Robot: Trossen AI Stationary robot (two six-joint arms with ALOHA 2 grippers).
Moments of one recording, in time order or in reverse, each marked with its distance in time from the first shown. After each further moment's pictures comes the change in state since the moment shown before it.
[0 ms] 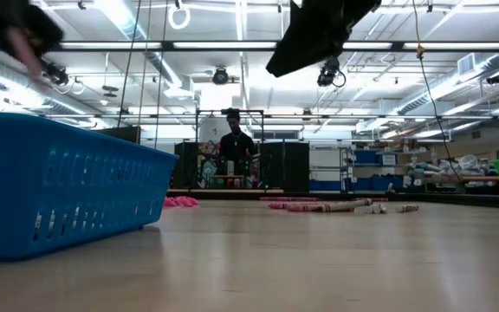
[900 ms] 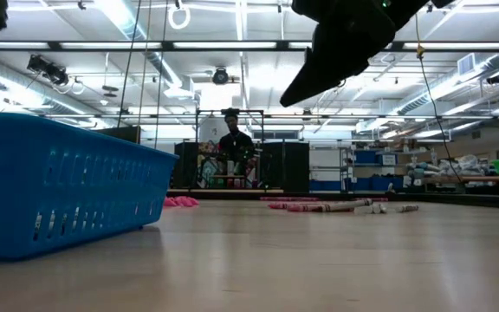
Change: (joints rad) left arm -0.030 0.120 0.019 -0.115 0.455 -0.636; right arm 0.004 0.000 -0.155 0.156 -0.206 -0.137
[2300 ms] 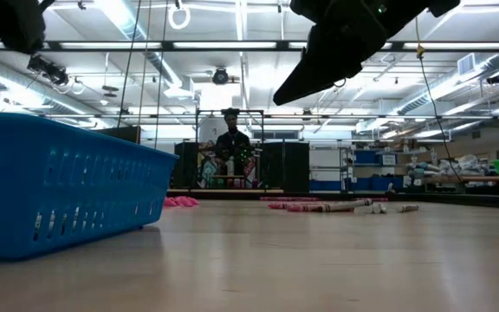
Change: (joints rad) left arm 0.160 0.103 0.023 0.010 0.113 0.204; right arm -0.017 0.000 -0.037 0.096 0.003 -0.039
